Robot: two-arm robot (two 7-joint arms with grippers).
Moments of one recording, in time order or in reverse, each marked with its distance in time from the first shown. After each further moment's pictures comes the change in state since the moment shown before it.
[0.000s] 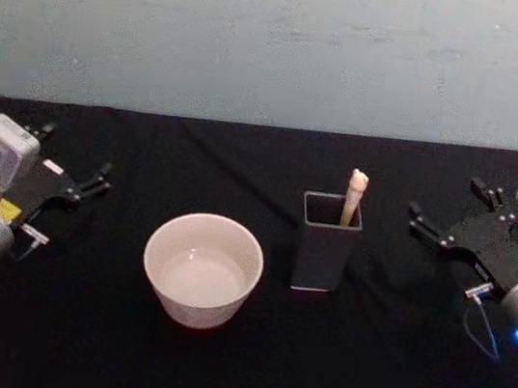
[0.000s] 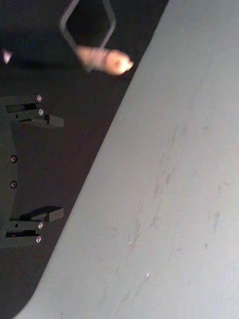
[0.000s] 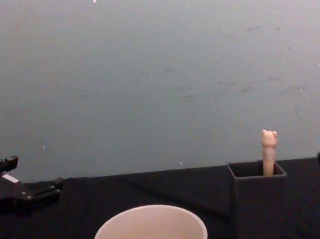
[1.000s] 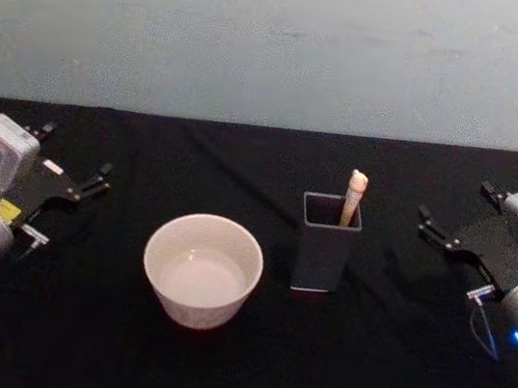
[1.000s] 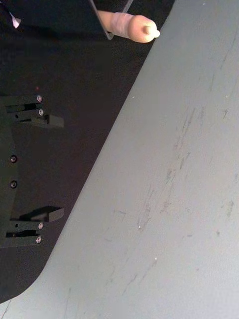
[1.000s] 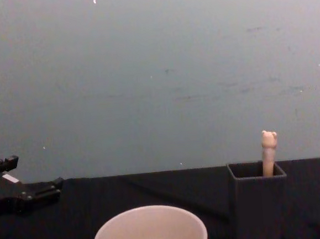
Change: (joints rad) left arm 0.000 0.000 0.000 0.000 0.000 0.000 0.000; right arm 0.035 -0.007 -0.037 0.068 -0.055 -0.015 -0.075
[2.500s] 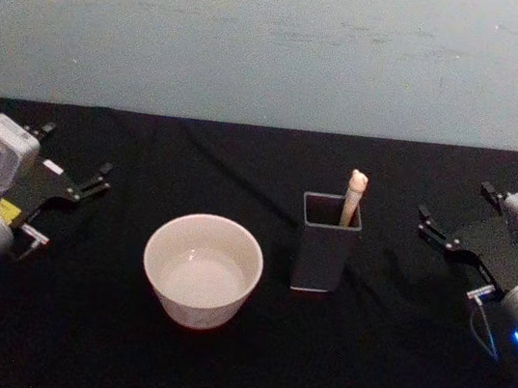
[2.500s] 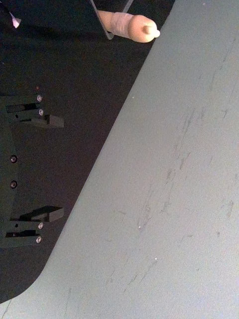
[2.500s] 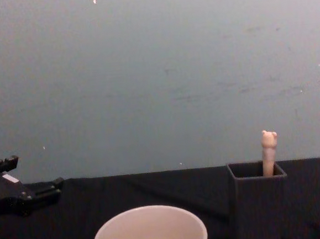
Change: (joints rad) left arm 0.000 0.000 0.000 0.000 0.000 0.000 0.000; right arm 0.000 0.000 0.000 0.000 0.000 0.000 0.000
